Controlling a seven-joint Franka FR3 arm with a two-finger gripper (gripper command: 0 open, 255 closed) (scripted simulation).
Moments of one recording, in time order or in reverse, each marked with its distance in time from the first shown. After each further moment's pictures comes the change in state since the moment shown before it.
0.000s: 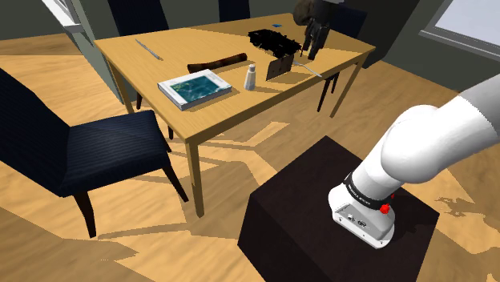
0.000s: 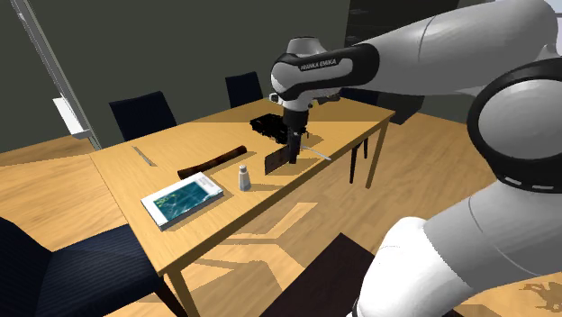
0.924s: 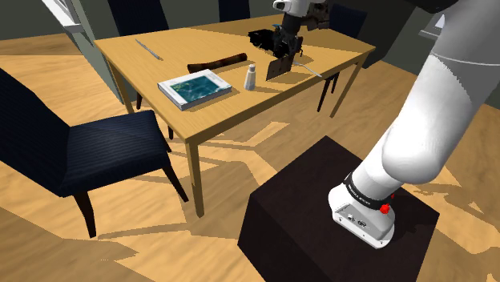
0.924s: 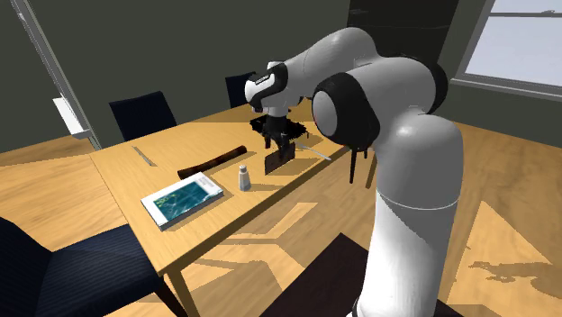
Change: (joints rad) arm 0.034 0.611 -0.139 0.416 0.263 0.113 -0.820
